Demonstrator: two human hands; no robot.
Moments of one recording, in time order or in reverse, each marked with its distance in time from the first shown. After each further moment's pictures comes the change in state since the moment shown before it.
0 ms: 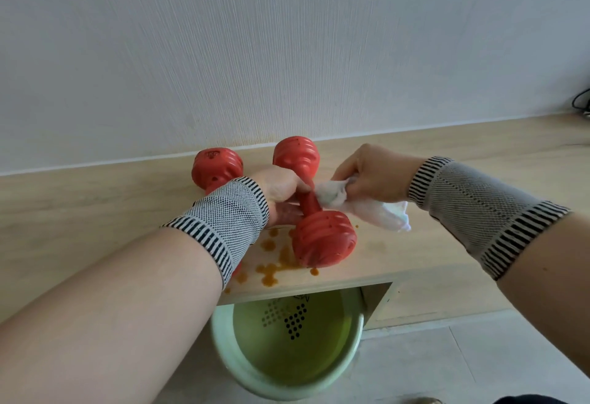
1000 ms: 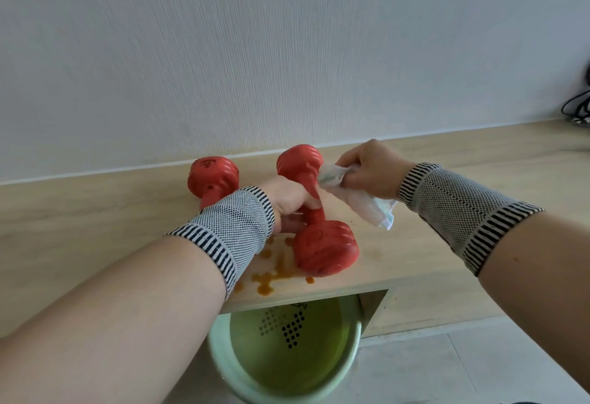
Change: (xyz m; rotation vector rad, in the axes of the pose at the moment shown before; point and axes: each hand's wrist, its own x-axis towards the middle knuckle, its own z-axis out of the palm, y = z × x) left_hand 0.010 -0.002 0.011 0.088 0.019 0.052; right_hand 0.017 0.020 -0.002 0.090 0.233 0.059
